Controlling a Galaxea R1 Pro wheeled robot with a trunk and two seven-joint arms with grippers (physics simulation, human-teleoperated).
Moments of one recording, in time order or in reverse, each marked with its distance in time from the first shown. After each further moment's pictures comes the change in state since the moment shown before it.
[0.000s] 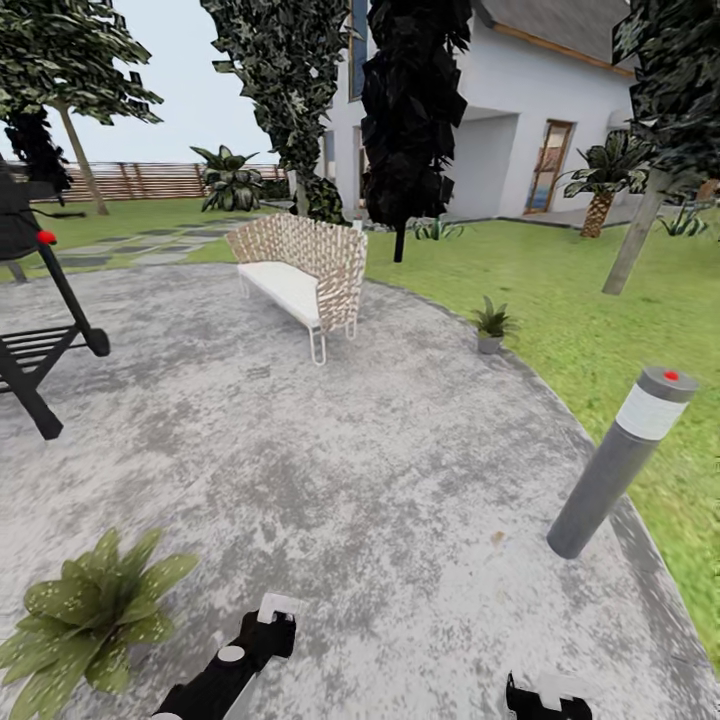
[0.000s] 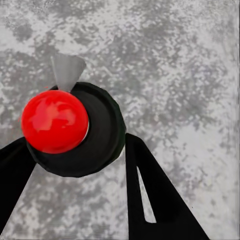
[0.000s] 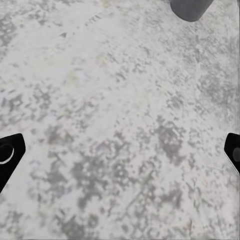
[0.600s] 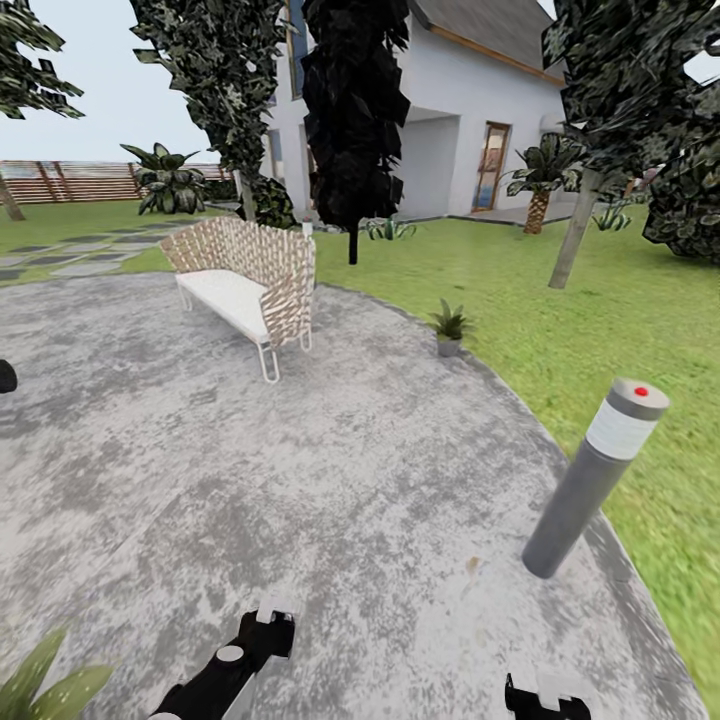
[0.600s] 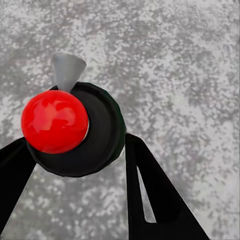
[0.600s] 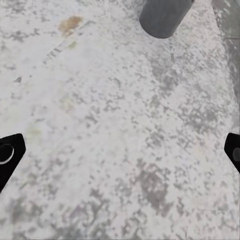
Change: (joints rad) left arm 0.000 0.003 0.002 -0.001 0.000 0.000 0.001; right arm 0.000 0.003 0.000 0.001 0.001 0.001 0.000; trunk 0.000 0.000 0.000
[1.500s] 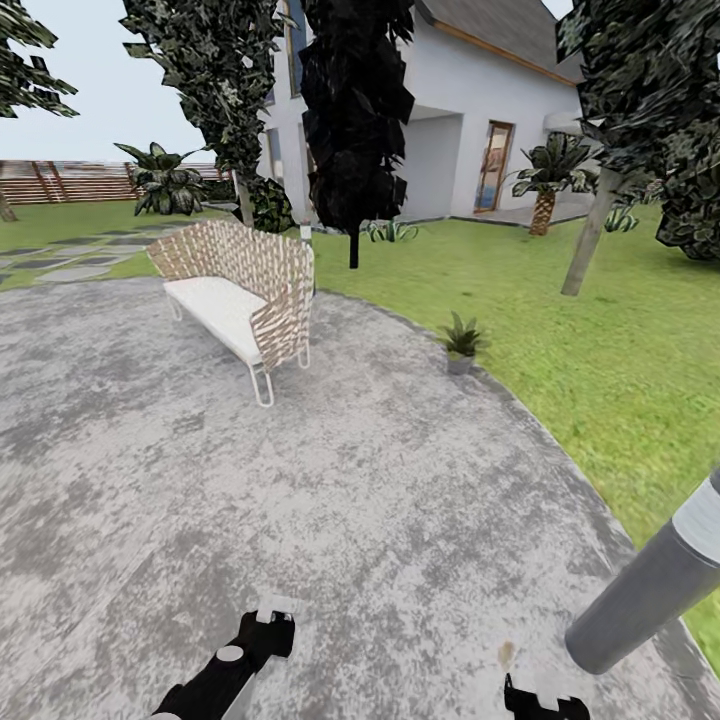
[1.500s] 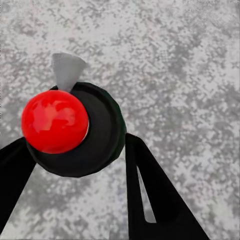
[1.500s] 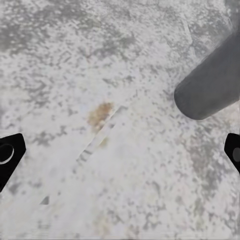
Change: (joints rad) left arm 0.000 0.000 0.000 0.000 0.000 0.000 -0.001; right arm 0.000 0.002 0.002 0.001 0.003 0.000 0.000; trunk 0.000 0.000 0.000
